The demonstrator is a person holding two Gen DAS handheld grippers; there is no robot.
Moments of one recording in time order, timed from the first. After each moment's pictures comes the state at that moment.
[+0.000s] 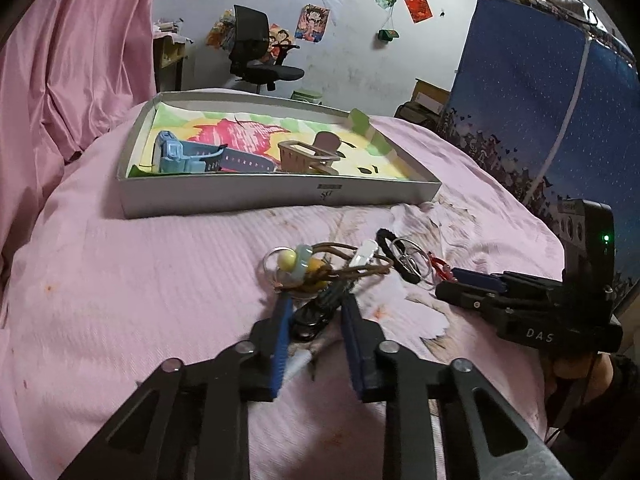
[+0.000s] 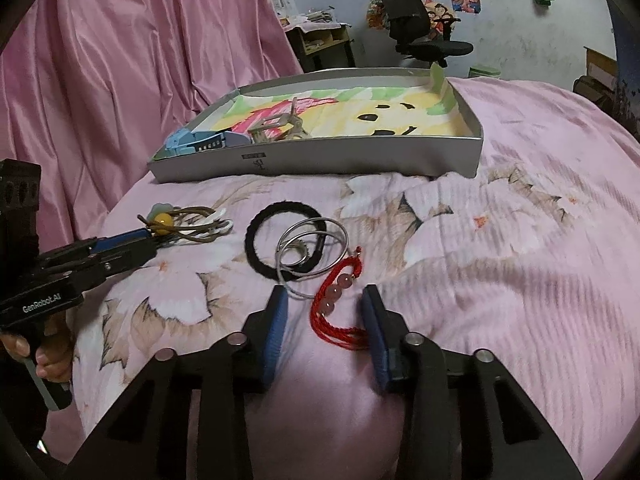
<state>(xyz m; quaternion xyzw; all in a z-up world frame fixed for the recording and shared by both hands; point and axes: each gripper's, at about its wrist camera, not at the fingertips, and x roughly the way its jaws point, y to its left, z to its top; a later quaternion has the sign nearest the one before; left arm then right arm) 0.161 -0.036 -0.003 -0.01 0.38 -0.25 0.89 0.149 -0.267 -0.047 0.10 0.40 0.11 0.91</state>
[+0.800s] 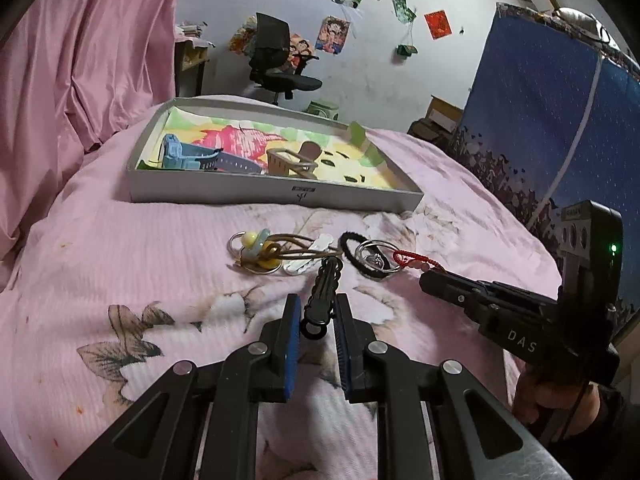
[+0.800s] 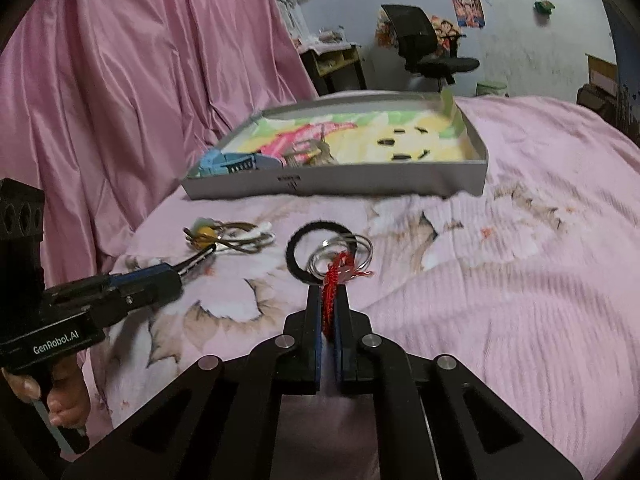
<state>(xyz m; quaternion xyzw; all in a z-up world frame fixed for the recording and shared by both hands) 0.120 -0.054 0.015 -0.05 0.37 -0.21 0.90 0.122 -0.262 -0.023 0.11 0.35 0.12 0.92</state>
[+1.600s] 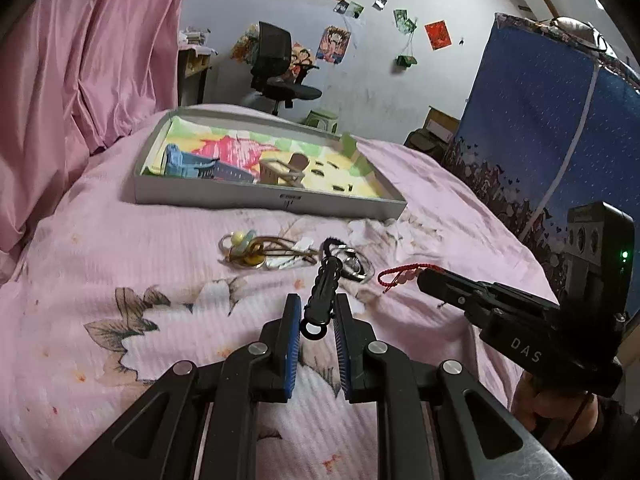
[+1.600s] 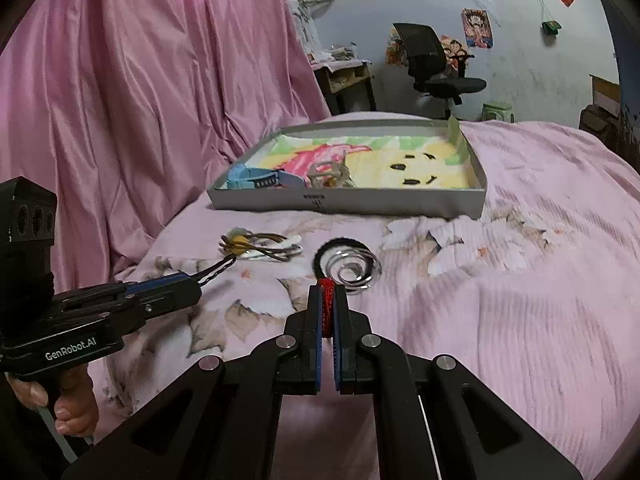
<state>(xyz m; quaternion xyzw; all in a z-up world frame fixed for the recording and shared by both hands) 0.097 -0.056 0.029 -0.06 0.35 -0.21 0.91 0.098 -0.258 0.000 0.10 0.32 0.13 0.93</state>
